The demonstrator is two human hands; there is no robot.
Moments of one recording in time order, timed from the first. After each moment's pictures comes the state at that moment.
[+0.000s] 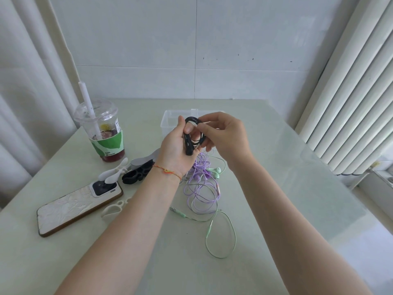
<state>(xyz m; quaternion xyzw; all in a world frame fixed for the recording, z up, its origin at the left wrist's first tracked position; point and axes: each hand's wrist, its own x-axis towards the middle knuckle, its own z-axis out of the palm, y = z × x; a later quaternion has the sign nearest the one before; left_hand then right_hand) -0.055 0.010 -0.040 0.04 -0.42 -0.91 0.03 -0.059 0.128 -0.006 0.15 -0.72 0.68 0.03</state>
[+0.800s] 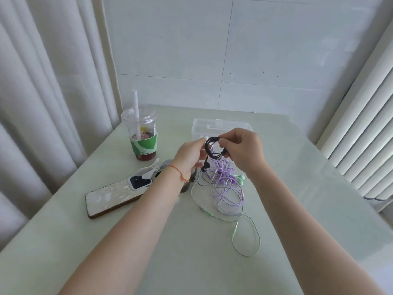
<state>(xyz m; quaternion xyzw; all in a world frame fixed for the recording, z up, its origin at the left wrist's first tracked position) -0.028 -0.035 -0.036 0.15 -0.68 -0.71 0.04 -0.046 0.105 -0.009 0.14 -0.79 0.59 0.05</state>
